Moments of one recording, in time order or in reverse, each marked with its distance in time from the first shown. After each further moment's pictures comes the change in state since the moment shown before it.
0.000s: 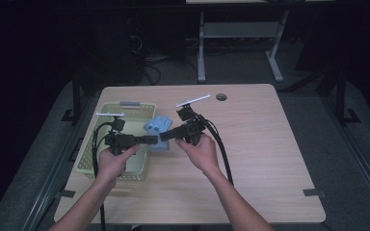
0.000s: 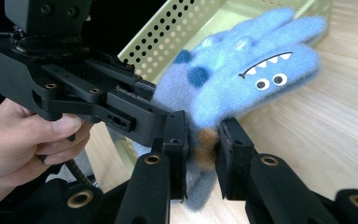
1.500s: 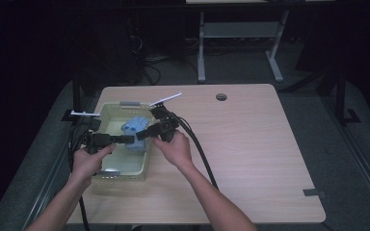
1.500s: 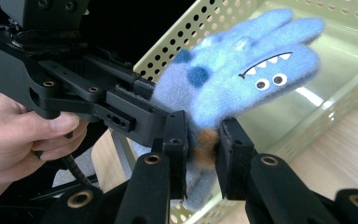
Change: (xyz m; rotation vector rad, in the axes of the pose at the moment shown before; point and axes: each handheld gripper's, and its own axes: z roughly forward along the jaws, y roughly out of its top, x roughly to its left) left arm 0.036 0.003 -0.054 0.009 0.062 -0.032; right arm 0.023 0.027 0.062 0.039 0.053 -0.019
